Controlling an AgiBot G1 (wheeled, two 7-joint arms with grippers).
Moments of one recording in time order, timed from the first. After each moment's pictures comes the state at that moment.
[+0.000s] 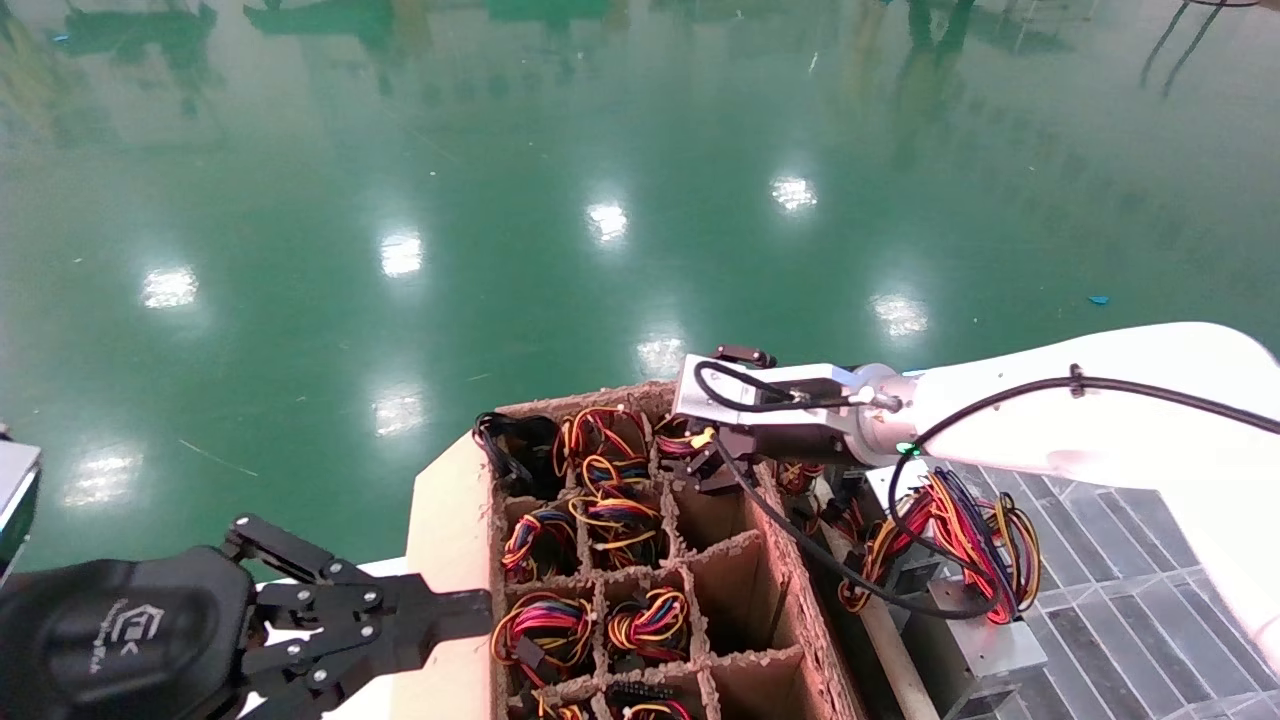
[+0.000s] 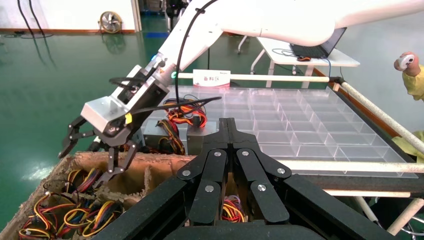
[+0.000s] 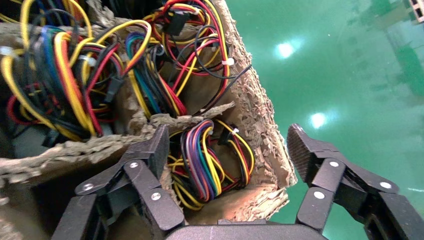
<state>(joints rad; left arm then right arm) -1.10 0.57 0.38 -1.26 0.66 1.46 -0.13 1.61 -1.20 -0.67 0.65 -1.71 -0.97 -0.11</state>
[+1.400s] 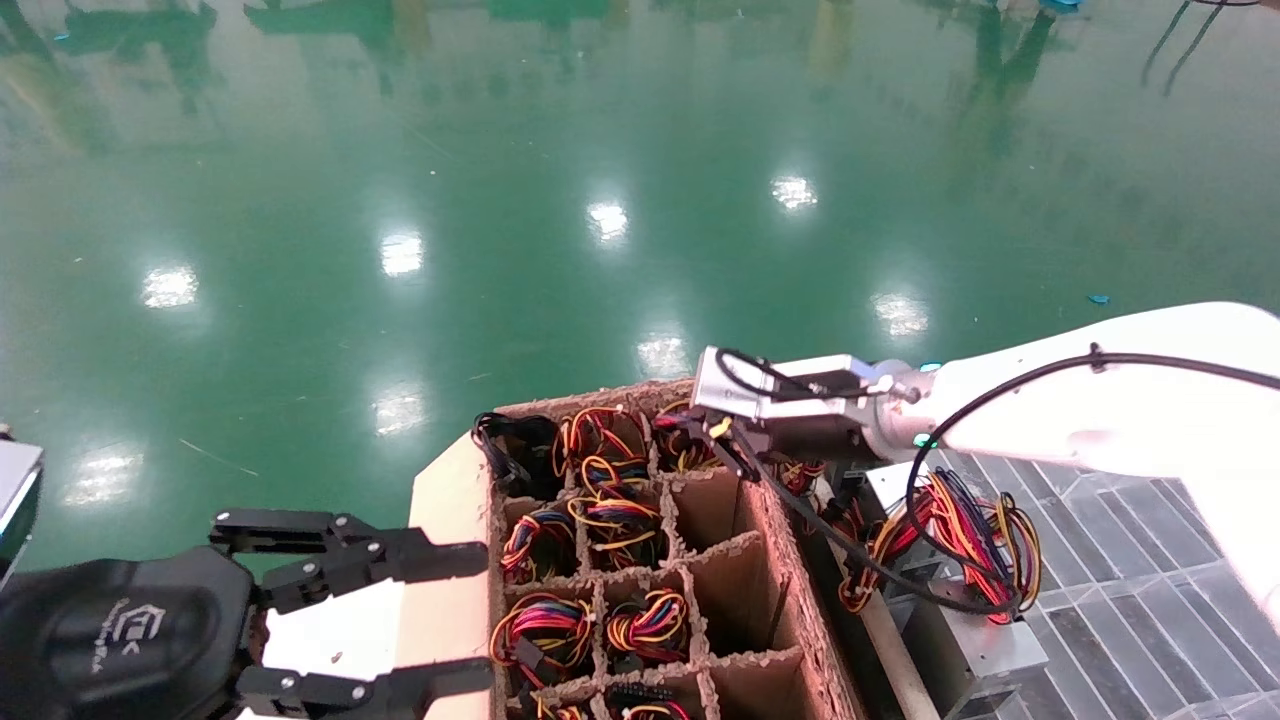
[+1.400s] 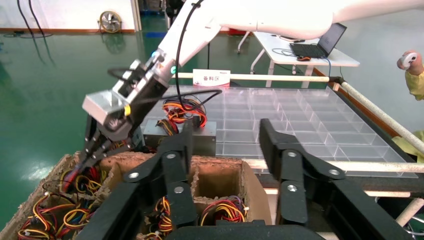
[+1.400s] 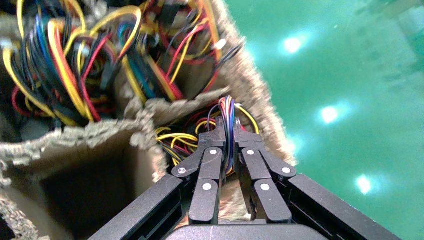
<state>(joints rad) -1.10 0.57 0.38 -1.26 0.66 1.46 -0.13 1.66 -1.20 -0.66 0.56 -1.68 -1.01 -0.14</state>
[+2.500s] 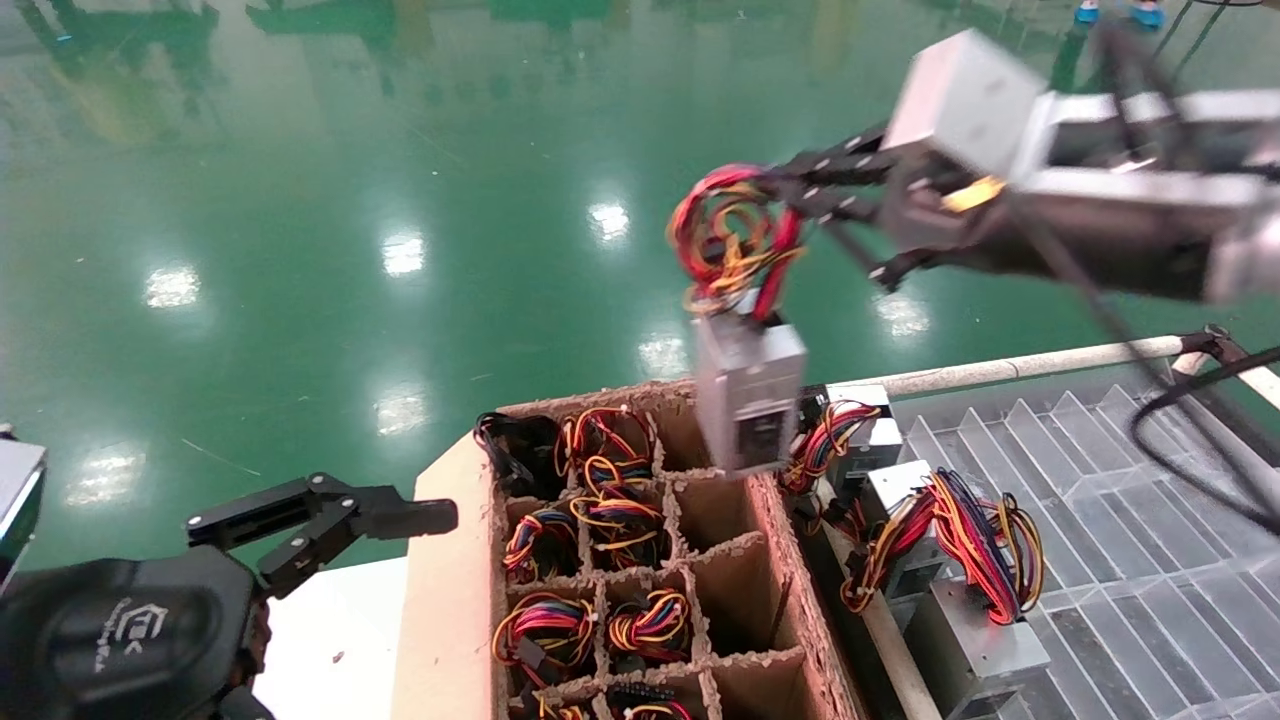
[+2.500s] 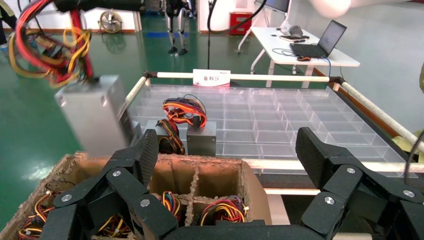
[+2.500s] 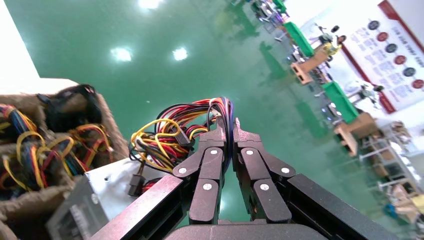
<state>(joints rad) -1.10 0.57 0.38 -1.26 0.66 1.46 -0.13 1.63 -0.74 -0.44 1.35 -1.51 -1.08 0.26</state>
